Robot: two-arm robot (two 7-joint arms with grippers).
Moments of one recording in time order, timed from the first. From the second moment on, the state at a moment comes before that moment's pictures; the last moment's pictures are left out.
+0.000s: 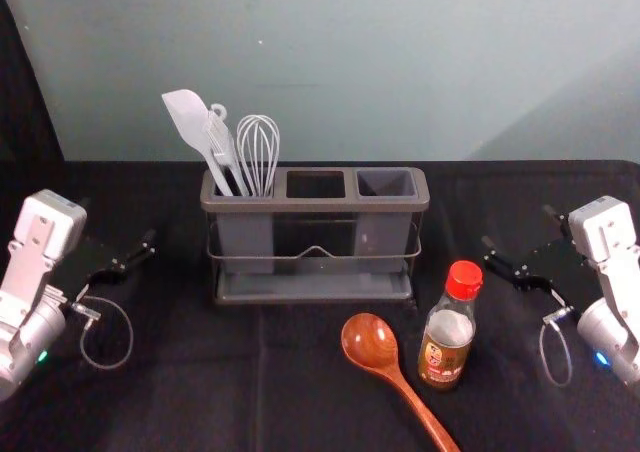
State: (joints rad) left arm -0.20 0.60 0.45 -1.41 -0.25 -0.12 0.03; right arm 0.20 0.60 -0.45 -1.41 0.25 -0.12 -0.03
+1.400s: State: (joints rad) left arm -0.20 0.60 0.45 -1.41 -0.25 -0.12 0.03; right arm -0.30 0.82 -0.19 -1.87 0.51 -0.21 0.17
